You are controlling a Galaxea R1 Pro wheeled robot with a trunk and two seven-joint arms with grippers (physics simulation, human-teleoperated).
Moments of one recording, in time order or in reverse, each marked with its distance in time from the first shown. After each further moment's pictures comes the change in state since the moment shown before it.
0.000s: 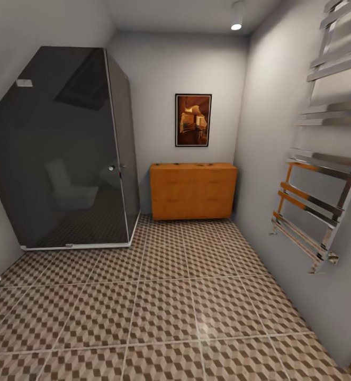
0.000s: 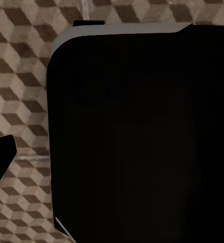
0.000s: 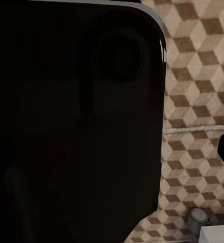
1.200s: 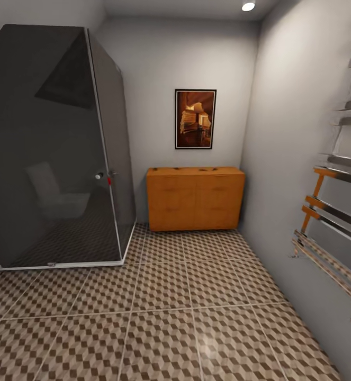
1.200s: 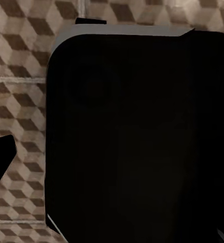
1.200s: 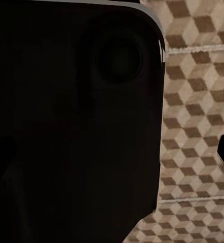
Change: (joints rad) left arm 0.000 0.001 -0.001 0.000 0.060 0.000 0.000; right arm 0.000 0.001 0.001 0.000 0.001 0.000 -0.007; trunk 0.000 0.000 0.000
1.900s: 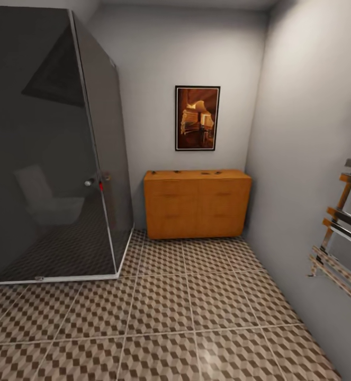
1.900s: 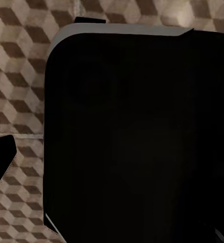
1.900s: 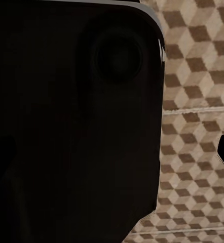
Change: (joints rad) left arm 0.000 -0.002 -0.001 0.001 0.007 0.000 0.001; right arm 0.000 0.000 -0.001 0.000 0.000 0.002 -0.001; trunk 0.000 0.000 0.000
